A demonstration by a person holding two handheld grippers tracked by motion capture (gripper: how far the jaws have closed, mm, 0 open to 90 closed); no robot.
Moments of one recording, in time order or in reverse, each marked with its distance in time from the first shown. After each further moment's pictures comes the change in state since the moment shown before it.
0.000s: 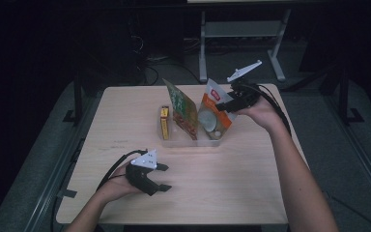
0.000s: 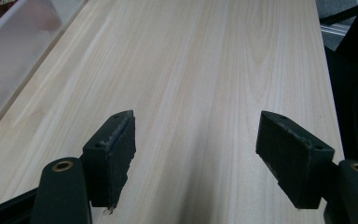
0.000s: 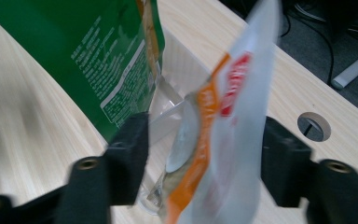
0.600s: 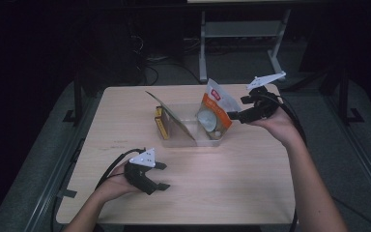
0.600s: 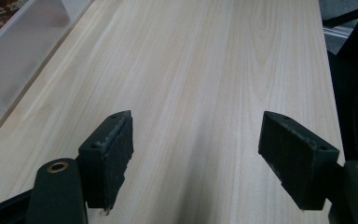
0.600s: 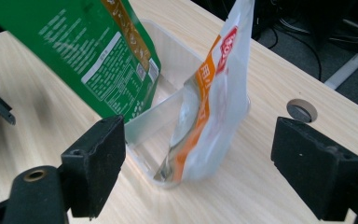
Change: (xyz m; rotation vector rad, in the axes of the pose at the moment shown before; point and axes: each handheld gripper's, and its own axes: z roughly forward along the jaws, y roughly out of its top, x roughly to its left) left arm 0.002 0.000 -0.005 0.002 0.009 -0.021; right arm 0.007 -0.041 -0.036 -0.093 -0.025 0.044
